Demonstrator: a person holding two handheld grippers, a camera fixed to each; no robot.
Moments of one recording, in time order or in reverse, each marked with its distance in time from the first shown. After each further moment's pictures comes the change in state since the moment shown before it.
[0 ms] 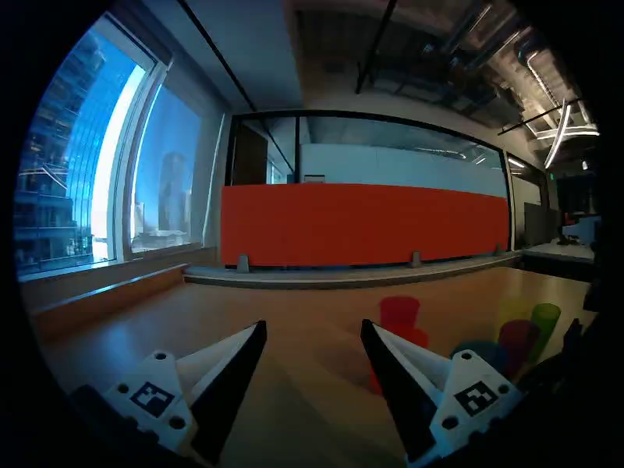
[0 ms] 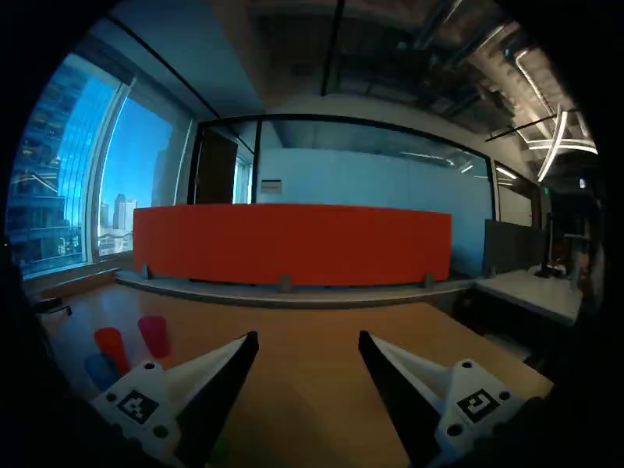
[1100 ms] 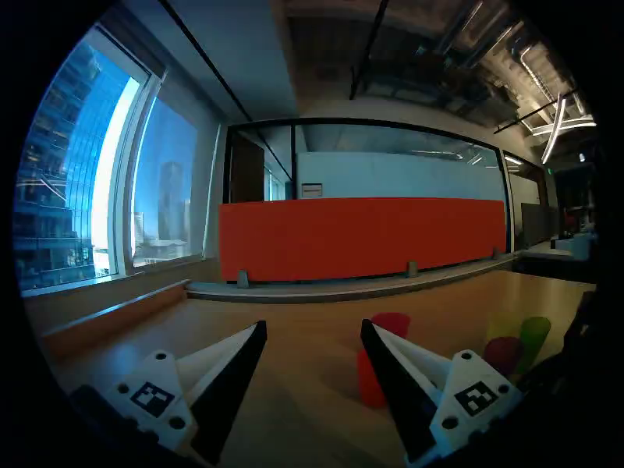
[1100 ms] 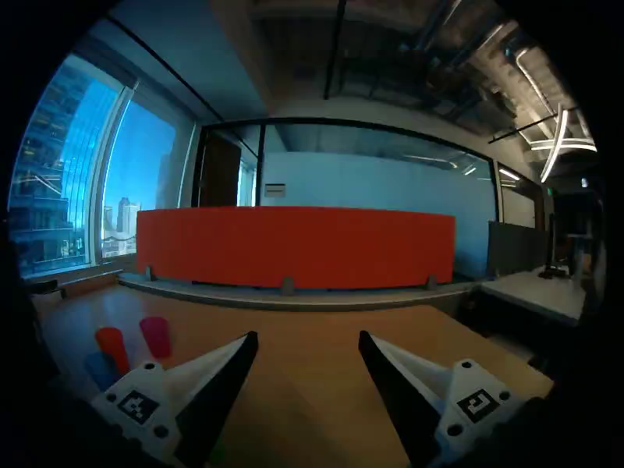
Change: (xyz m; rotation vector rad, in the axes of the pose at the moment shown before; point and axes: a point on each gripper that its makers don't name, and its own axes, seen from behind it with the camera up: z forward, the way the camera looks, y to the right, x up) left arm 0.038 0.011 -0.015 0.000 0.027 0.034; right arm -0.001 -0.001 0.002 0.025 0.021 0.005
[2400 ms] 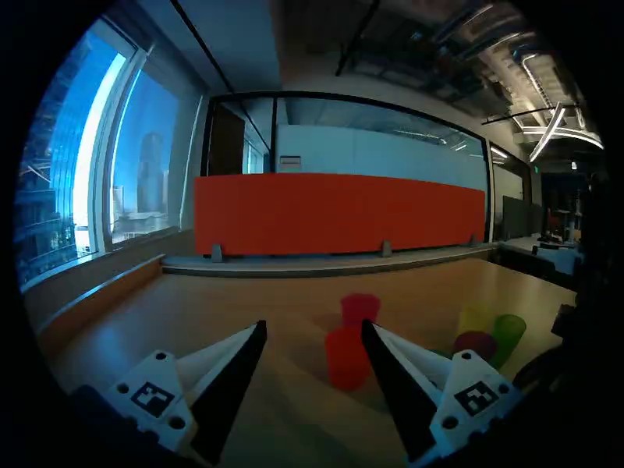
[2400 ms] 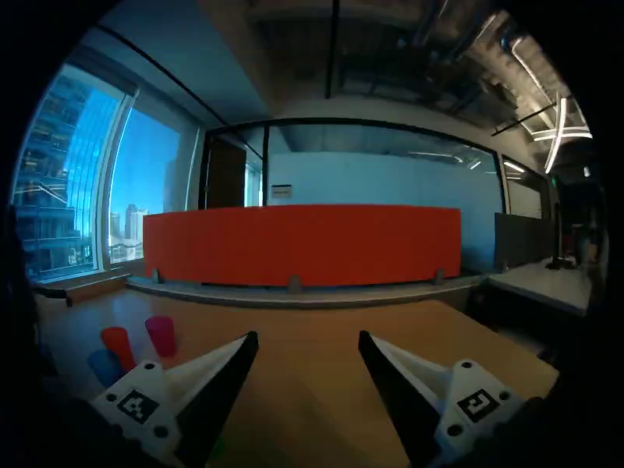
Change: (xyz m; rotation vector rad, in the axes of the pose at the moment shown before) left arm -0.005 0.028 -0.007 -0.108 -0.124 -0.037; right arm -0.012 0.009 0.000 0.032 0.006 0.027
